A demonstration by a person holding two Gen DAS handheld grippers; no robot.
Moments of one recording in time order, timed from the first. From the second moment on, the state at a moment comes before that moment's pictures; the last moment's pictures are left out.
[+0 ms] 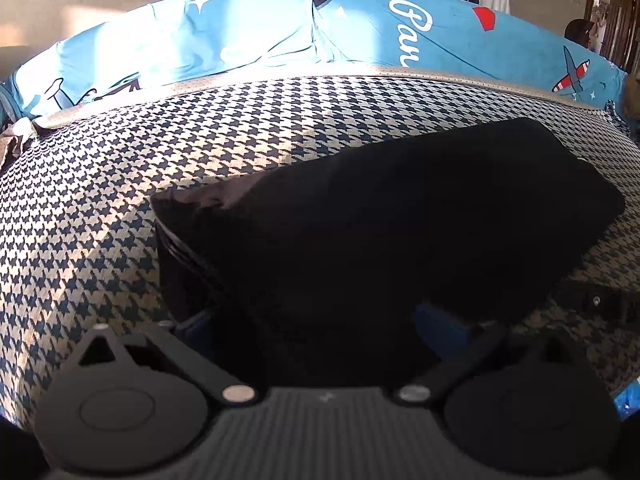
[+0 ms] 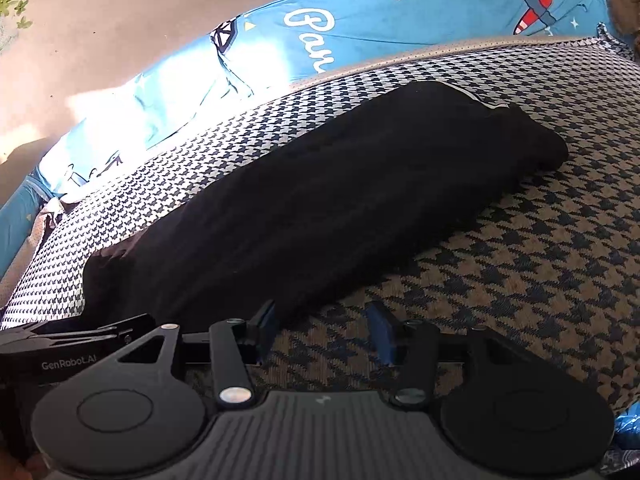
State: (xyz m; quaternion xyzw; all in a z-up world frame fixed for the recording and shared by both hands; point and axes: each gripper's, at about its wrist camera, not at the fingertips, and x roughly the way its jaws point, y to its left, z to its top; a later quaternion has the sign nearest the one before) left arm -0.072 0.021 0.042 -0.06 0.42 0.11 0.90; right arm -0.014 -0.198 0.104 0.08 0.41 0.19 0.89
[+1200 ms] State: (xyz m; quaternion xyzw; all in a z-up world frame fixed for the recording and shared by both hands) left arm -0.005 0.023 0.034 -0.07 0.45 0.07 0.89; right arm 0.114 -0.332 0.110 0.20 0.43 0.12 0.87
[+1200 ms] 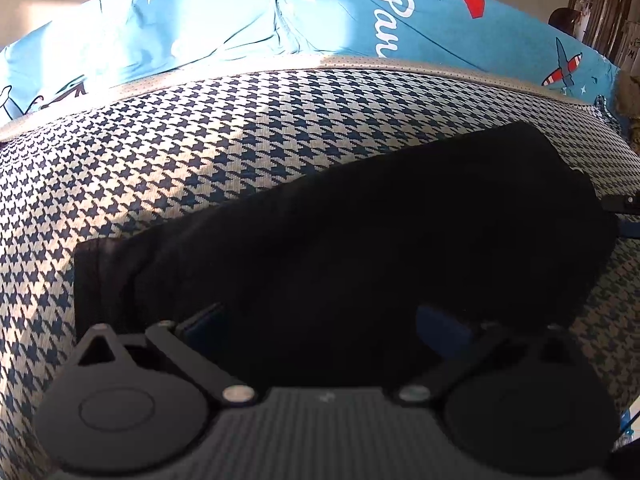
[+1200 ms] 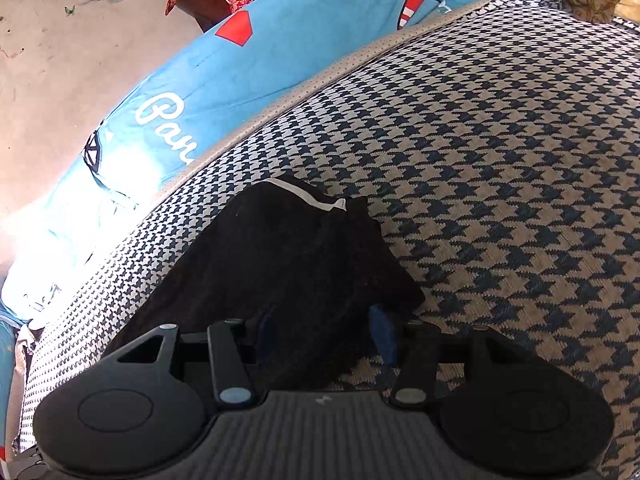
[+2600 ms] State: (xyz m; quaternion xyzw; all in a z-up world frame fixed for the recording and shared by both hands) left arm -0.010 0.016 0.024 -0.05 0.45 0.08 0.89; right arm 0.154 -0.360 0.086 0.25 0.42 0.16 0.86
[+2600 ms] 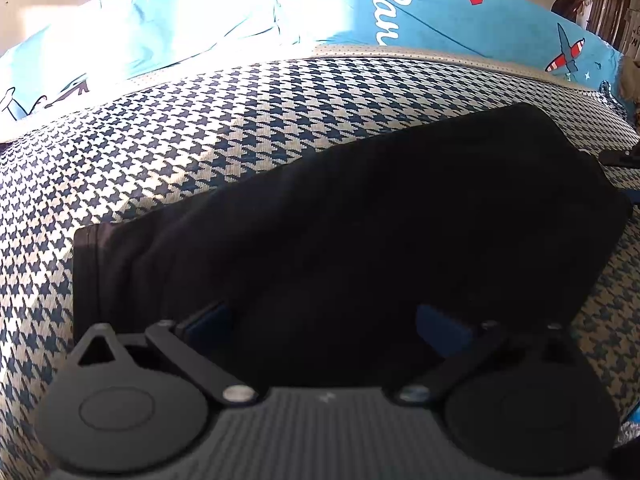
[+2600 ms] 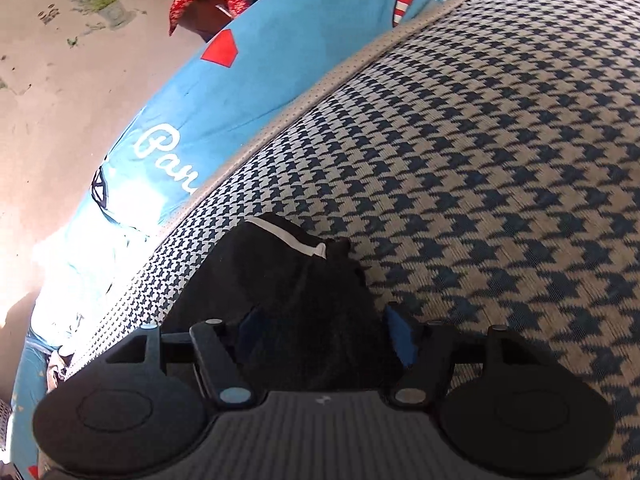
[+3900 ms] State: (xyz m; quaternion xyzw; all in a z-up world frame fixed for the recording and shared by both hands) left arm -0.005 0.013 0.023 -0.04 0.45 0.08 0.89; right arm 0.218 -0.302 0.061 0.17 0.40 0.22 0.87
